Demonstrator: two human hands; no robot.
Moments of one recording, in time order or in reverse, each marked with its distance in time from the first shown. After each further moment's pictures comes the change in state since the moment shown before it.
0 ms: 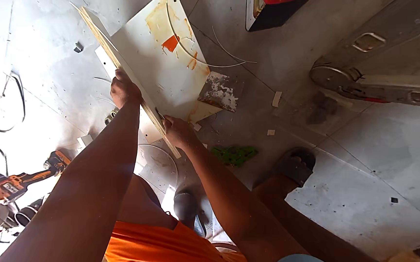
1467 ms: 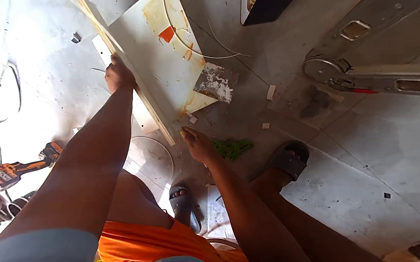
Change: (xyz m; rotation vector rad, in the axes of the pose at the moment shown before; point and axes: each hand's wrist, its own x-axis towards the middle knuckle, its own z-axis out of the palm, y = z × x) left_hand 0.015 -0.002 -0.002 0.031 -0.033 0.057; right_hand -0.078 0.070 -0.002 0.113 0.014 -0.015
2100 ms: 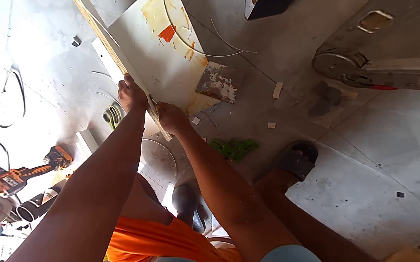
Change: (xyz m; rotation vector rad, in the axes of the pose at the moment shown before) left_hand -0.051 -0.015 0.020 -0.224 0.009 -0.043; right_hand 0.091 -0.078 0.006 -0.101 -0.014 -0.083
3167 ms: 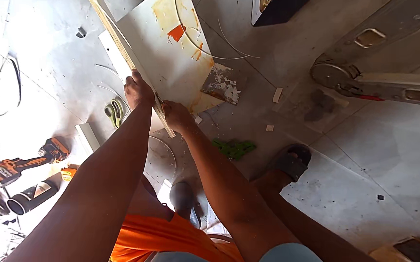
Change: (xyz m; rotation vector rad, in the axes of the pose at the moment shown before) left_hand -0.002 0.003 -0.006 0.035 -0.035 -0.033; right_hand -0.003 -0.004 0.001 0.001 0.004 0.027
